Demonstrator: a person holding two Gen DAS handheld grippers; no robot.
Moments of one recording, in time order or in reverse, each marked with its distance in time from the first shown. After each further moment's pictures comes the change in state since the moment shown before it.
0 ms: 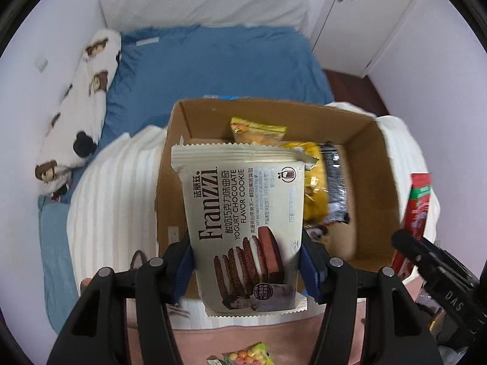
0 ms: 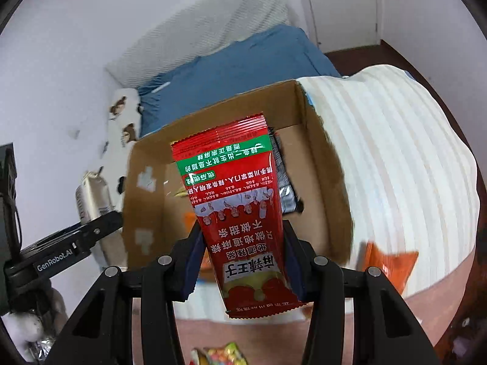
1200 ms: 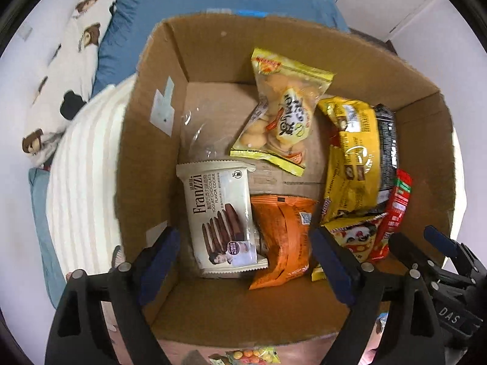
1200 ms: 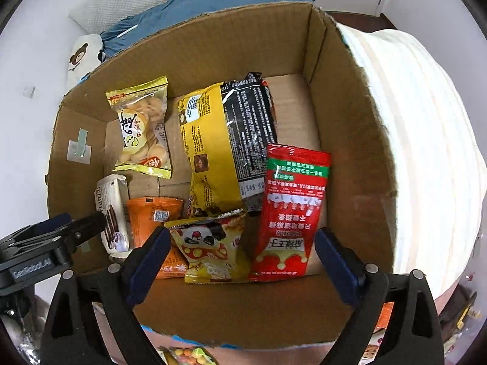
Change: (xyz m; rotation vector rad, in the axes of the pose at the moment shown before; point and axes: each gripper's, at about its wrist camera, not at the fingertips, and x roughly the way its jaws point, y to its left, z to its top) left arm 0.088 0.017 -0.002 -0.032 0.204 0.032; right arm 0.126 0.002 0.020 -0.059 0.256 -0.166
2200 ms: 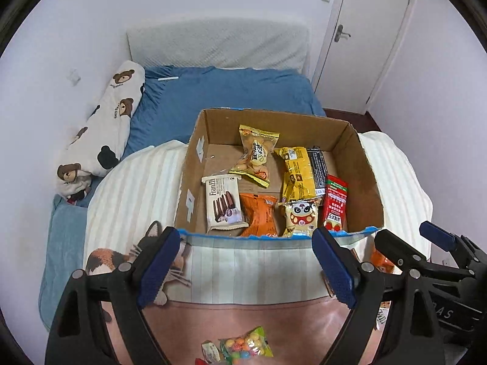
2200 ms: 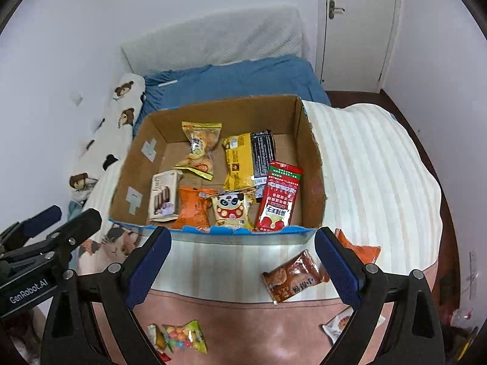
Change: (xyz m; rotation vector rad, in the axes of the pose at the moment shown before) left arm -0.144 -0.019 -0.168 0.004 -0.500 0.008; right arm -0.154 0.000 -0.146 -0.144 -0.404 0.019
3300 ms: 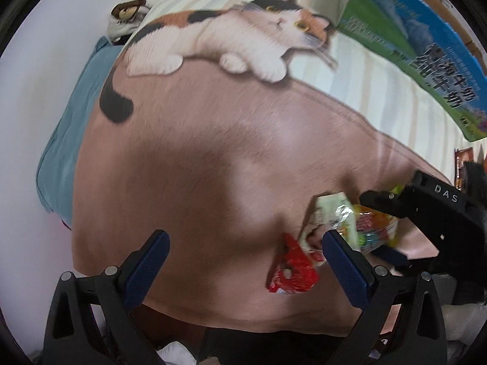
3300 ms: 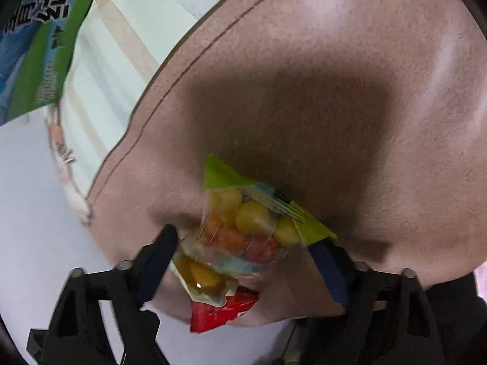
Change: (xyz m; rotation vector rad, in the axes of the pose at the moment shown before) left arm 0.096 0.121 -0.237 -0.316 0.452 0.182; right arm 0.223 0.046 -0.246 0.621 0.753 0.214
